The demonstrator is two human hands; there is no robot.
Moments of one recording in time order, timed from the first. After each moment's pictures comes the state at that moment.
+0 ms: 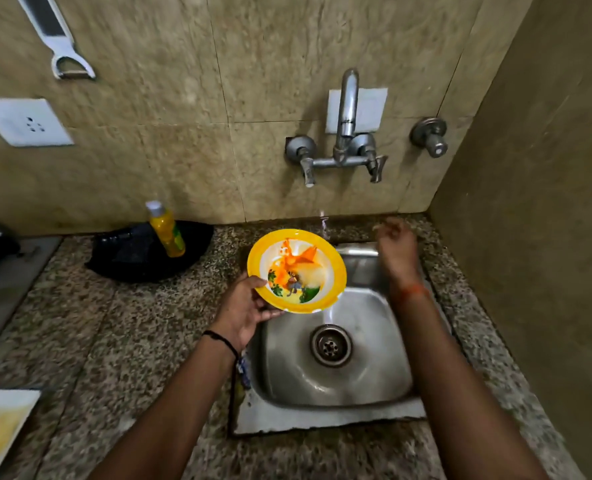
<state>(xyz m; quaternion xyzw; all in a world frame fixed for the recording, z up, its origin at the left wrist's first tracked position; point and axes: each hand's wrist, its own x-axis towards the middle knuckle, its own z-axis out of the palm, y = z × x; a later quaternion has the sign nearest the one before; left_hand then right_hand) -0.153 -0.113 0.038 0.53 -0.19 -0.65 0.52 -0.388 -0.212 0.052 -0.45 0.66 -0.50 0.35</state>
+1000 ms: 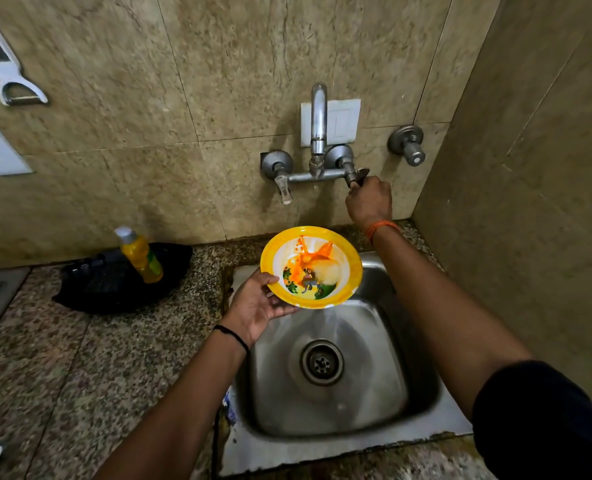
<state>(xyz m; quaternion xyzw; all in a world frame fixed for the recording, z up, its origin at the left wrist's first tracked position) -0.187 -0.174 0.034 0.47 -0.18 -0.72 0.48 -0.384 -0.312 0.109 -0.57 0.75 -0.33 0.13</state>
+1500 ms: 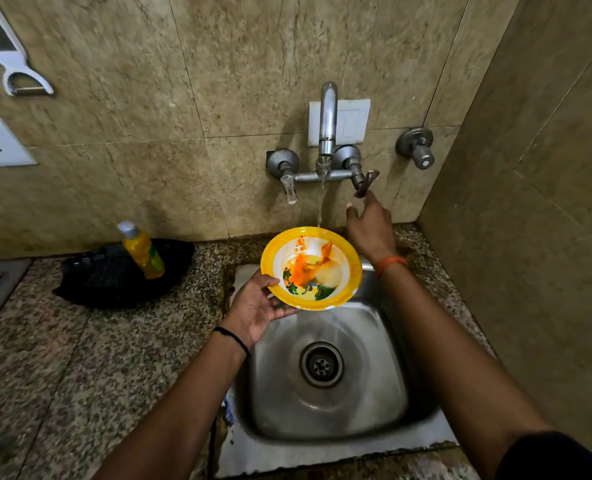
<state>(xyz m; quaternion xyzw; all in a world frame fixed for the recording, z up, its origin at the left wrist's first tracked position) -0.184 -0.177 0.026 0.46 -0.17 -0.72 0.49 -0.376 -0.267 0.095 -0.59 0.69 -0.36 0.22</state>
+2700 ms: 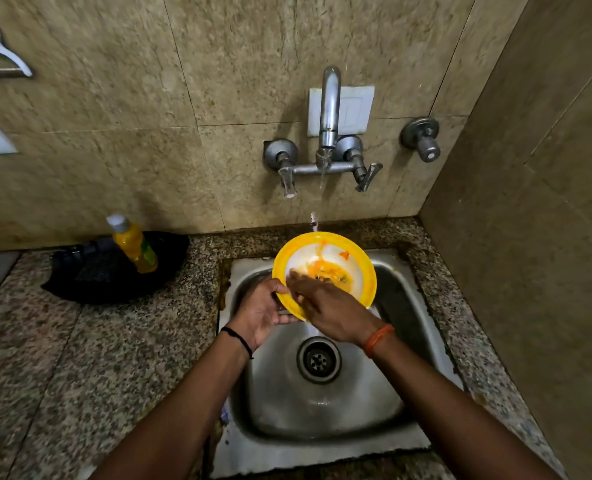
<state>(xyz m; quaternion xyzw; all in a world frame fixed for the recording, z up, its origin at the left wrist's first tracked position) -0.199 -0.181 0.012 0.52 -0.23 -0.71 0.41 -0.353 -0.178 0.030 -0.84 0.48 -0.07 0.26</state>
